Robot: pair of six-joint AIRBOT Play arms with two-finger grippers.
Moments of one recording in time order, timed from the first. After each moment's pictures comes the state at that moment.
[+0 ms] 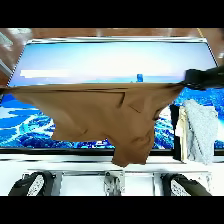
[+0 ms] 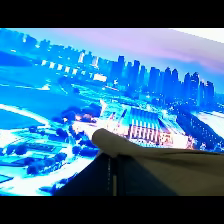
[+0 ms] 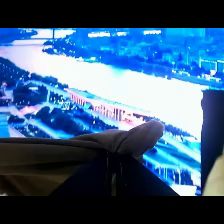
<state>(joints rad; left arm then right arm) 0.32 -0.77 1.19 1.28 -1.14 -1.49 -0.06 -1.15 1.52 -1.37 1.40 1.55</state>
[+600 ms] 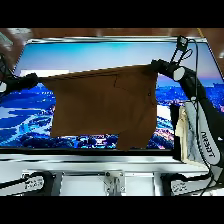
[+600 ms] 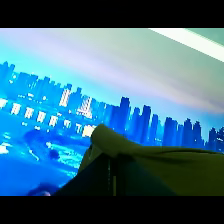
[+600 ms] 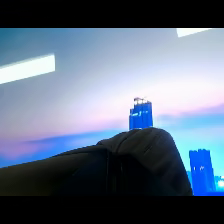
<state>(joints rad) 0.24 -1.36 1.16 1.12 -0.53 -1.40 0.06 -1.61 1.42 -1.21 0.35 1.51</state>
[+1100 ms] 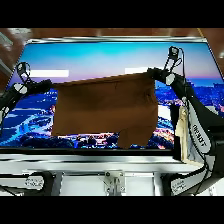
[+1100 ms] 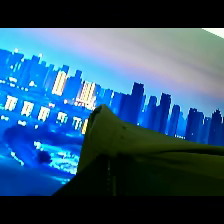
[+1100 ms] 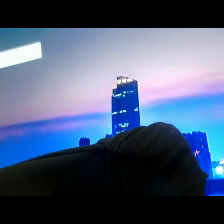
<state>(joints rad) 0.16 -1.55 1.16 1.11 -0.41 -1.38 0.07 -1.73 1.42 -1.22 0.33 1.51</state>
